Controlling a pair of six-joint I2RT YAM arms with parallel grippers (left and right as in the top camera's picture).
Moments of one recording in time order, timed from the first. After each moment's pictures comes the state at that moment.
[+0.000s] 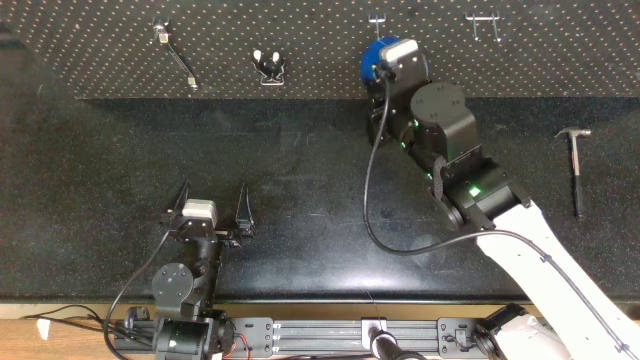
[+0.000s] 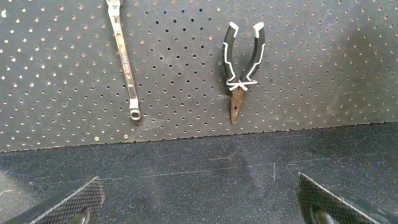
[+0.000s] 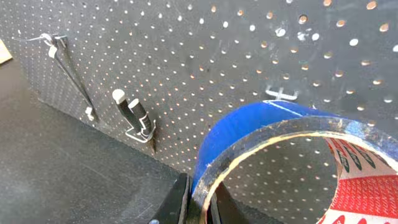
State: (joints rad) left arm -0.07 0.01 0.01 -0.07 0.01 0.02; right arm 0.51 1.28 1.05 -0.10 -0.01 0.10
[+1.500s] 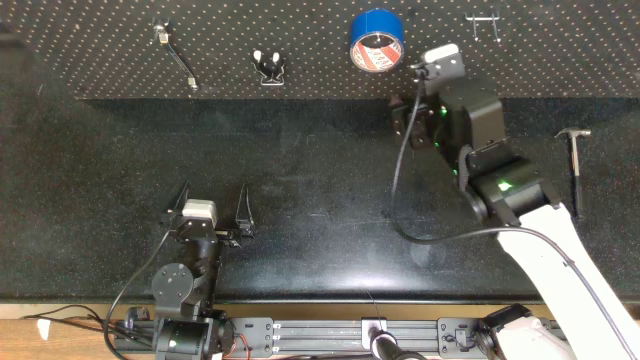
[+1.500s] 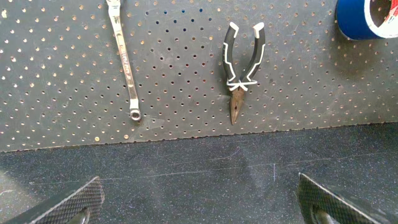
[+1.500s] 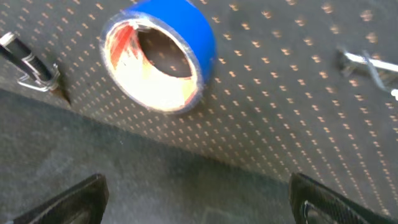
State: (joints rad) left arm -0.07 0.01 0.01 -0.07 0.01 0.02; right arm 0.38 1.24 1.07 -0.42 0.09 0.03
